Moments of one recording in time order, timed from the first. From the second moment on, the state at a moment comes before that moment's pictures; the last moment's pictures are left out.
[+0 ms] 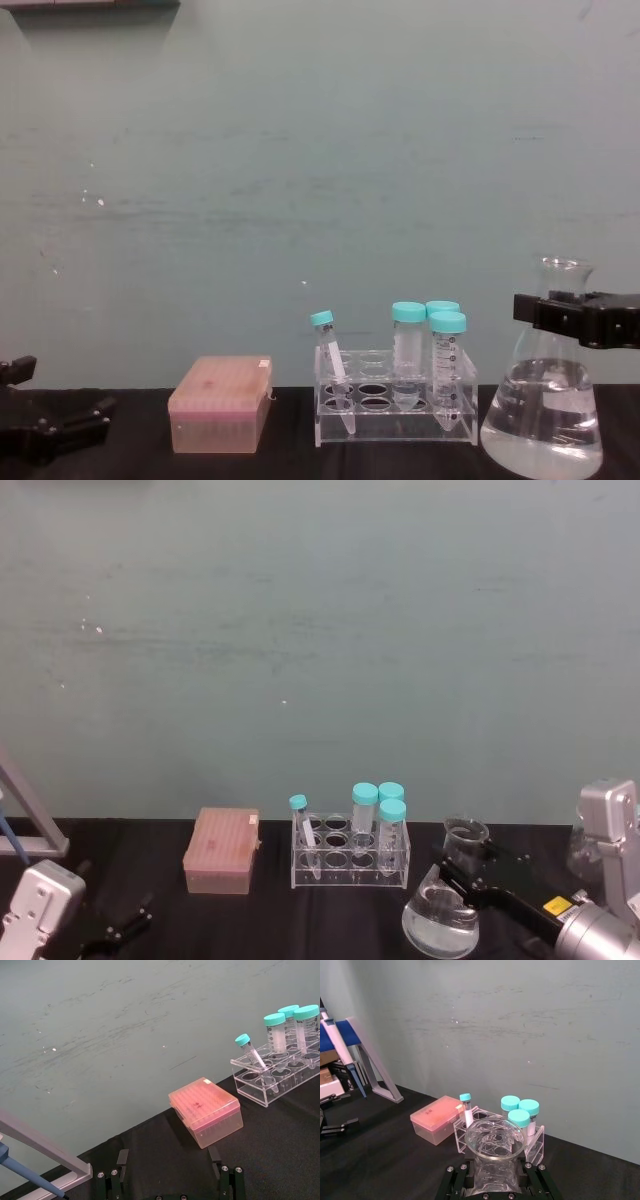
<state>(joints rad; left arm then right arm) -0.20 0.60 0.45 -1.41 -0.25 -0.12 0.03 0.24 0.46 -0.28 -1.51 0.50 0.12 0.38</state>
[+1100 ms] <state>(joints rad) -0.20 0.60 0.45 -1.41 -0.25 -0.12 0.03 0.18 0.25 -0.12 -1.48 1.10 0.25 0.47</state>
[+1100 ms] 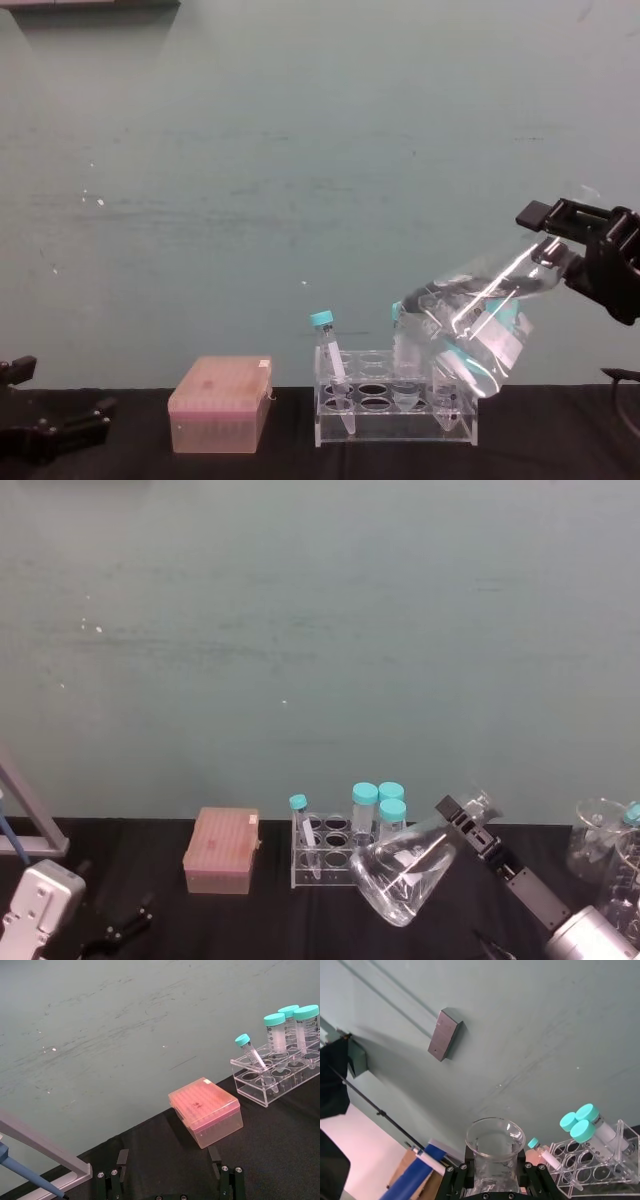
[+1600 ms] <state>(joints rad) -0.20 0.60 0.45 -1.41 -0.25 -0.12 0.03 0.16 0.25 -0.12 -1.49 1.19 0.28 0.40</state>
